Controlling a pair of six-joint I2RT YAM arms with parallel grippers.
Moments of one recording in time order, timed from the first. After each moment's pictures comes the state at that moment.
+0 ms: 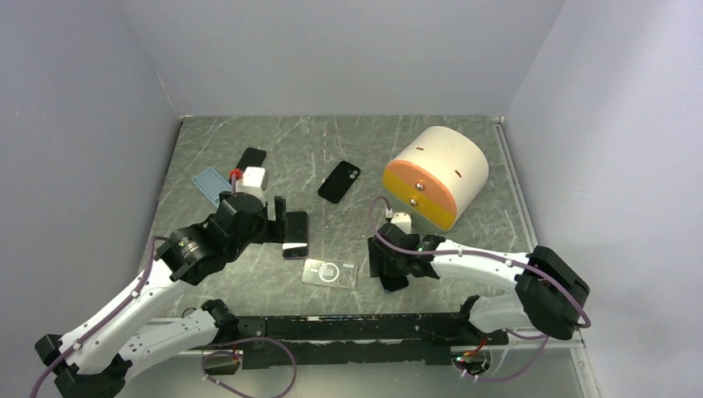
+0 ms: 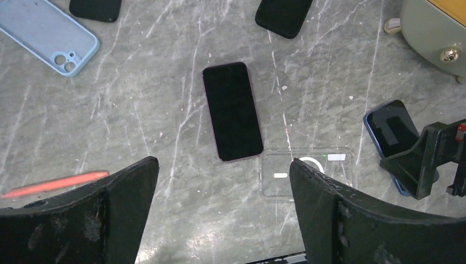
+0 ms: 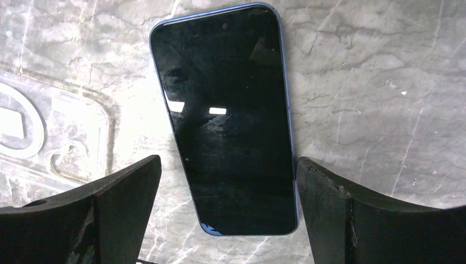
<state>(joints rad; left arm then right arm) -0.77 0.81 0.99 -0.83 -0.46 -0.44 0.92 1.29 0.60 -0.42 0.27 0.77</state>
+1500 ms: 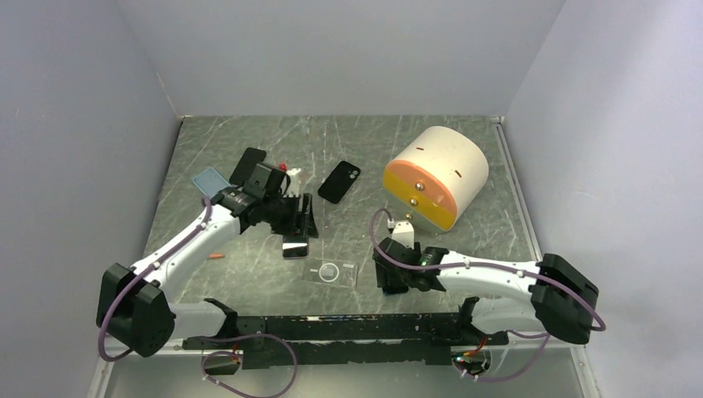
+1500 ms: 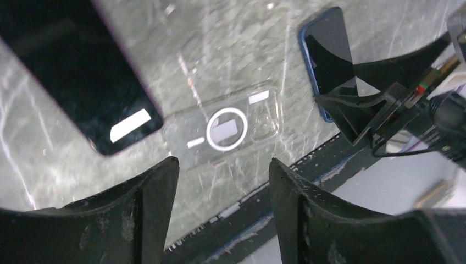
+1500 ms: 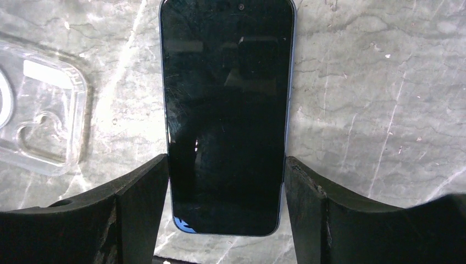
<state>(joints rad) -0.48 1.26 0.98 -0.73 0.33 -0.43 1.05 1.23 0.55 -0.47 0.38 0.83</state>
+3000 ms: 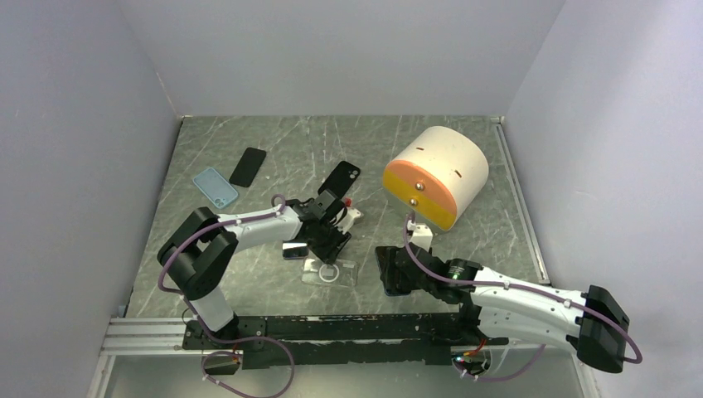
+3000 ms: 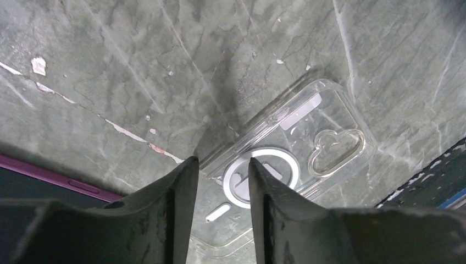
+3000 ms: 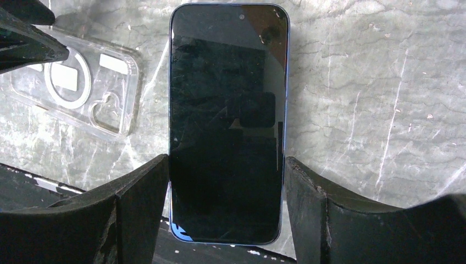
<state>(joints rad) -0.80 1.68 0.99 -0.49 0.18 -0.02 1.05 0.88 0.43 -0.48 0.34 0.90</state>
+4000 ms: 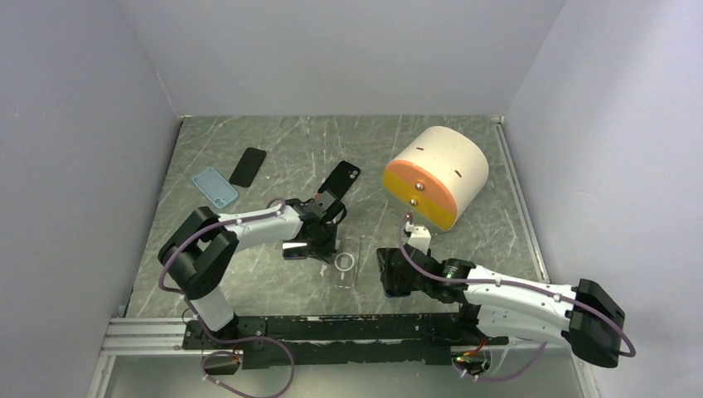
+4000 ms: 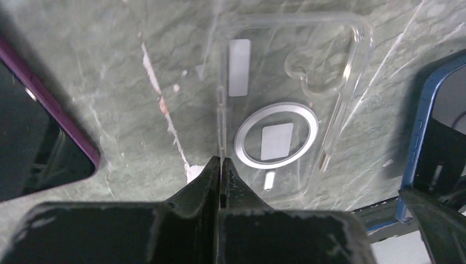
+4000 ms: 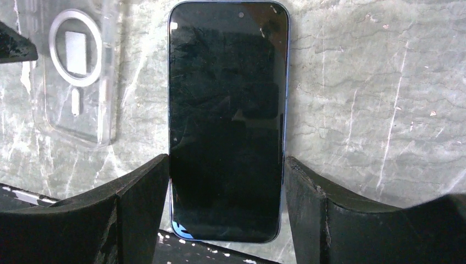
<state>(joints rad) -0.81 1.70 1.02 -0.56 0.08 -0.70 1.05 0.93 0.41 -0.45 0.35 0.93</state>
